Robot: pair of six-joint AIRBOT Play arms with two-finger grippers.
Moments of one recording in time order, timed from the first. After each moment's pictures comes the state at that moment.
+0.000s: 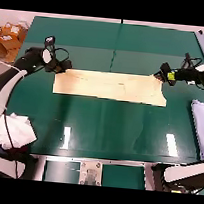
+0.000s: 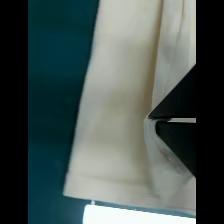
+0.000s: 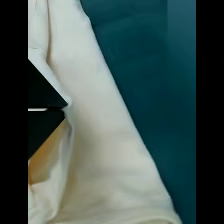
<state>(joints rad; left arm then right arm) -0.17 -1.66 1.38 1.47 -0.72 -1.88 -0.26 -1.71 1.40 -0.83 0.96 1.50</state>
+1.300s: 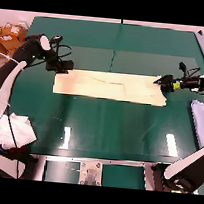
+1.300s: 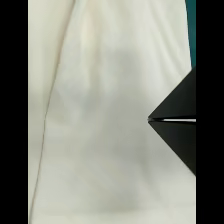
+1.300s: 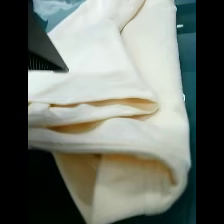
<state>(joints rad) -0.16 -1.70 1.58 1.35 -1.15 -1.69 -0.45 -2.08 1.67 -0.71 1.44 1.03</state>
